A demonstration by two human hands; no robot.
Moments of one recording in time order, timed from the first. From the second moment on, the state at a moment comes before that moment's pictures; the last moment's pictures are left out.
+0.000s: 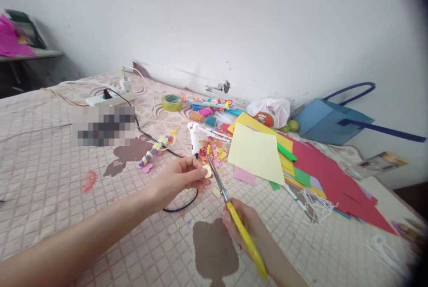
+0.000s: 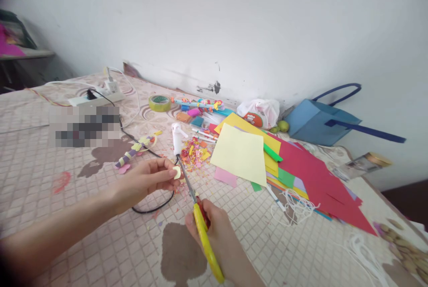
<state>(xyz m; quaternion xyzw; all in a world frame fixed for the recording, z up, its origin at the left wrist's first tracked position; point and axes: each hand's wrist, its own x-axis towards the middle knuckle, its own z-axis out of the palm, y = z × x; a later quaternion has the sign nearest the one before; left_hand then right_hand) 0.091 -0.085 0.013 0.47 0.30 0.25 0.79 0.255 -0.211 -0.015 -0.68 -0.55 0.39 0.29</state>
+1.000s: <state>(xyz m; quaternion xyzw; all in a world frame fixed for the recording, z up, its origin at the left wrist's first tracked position) 0.090 -0.084 0.008 0.48 0.28 0.28 0.78 0.256 -0.212 -0.010 -0.70 -0.57 0.34 0.27</state>
